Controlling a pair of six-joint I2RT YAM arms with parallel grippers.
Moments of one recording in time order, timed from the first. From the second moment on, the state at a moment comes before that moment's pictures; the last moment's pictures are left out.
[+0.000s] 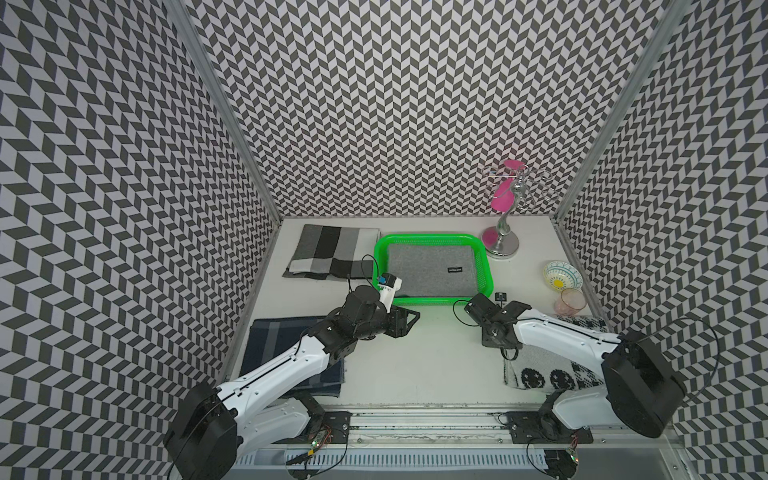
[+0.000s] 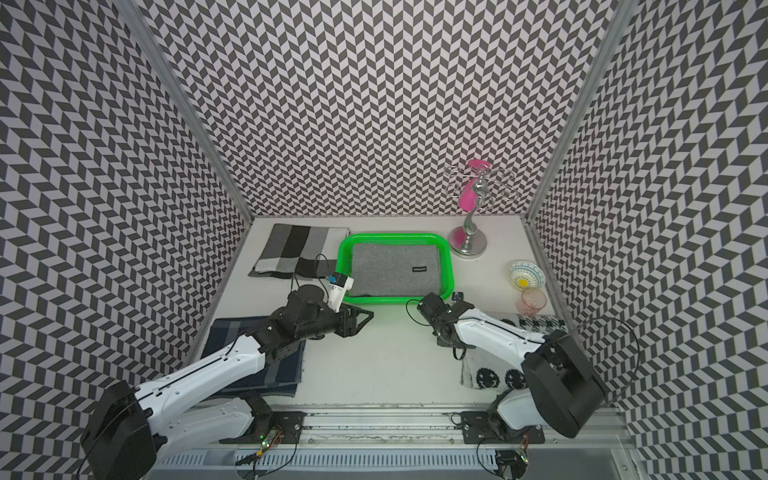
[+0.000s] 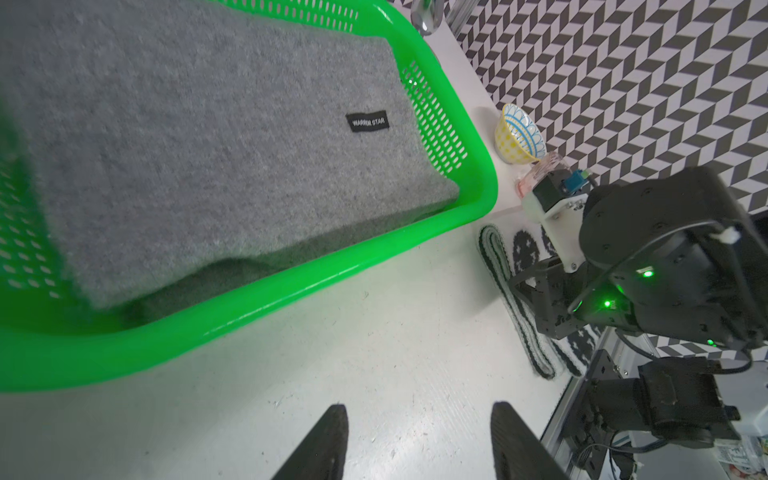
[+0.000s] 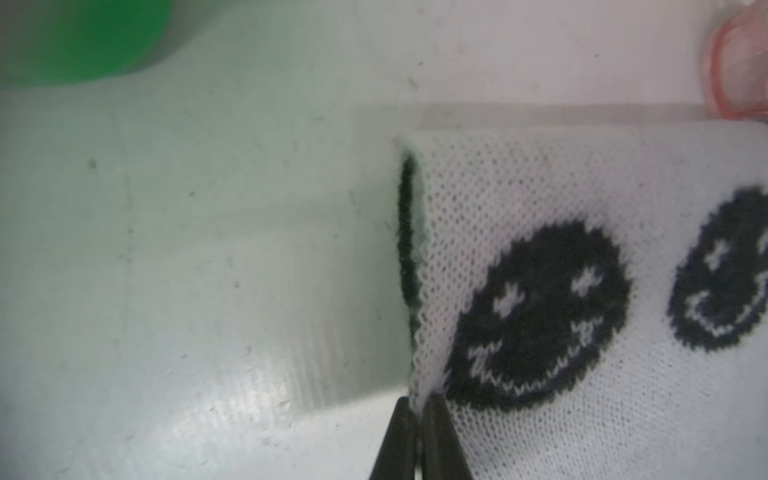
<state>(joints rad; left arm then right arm) -0.71 1.07 0.62 -0.09 0.28 -0.50 0.70 1.44 0.77 -0.84 0.42 0.82</state>
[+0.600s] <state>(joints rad) -0.71 0.99 0.49 -0.07 0.28 -0.57 0.92 1.54 0.85 -0.61 0.18 0.83</state>
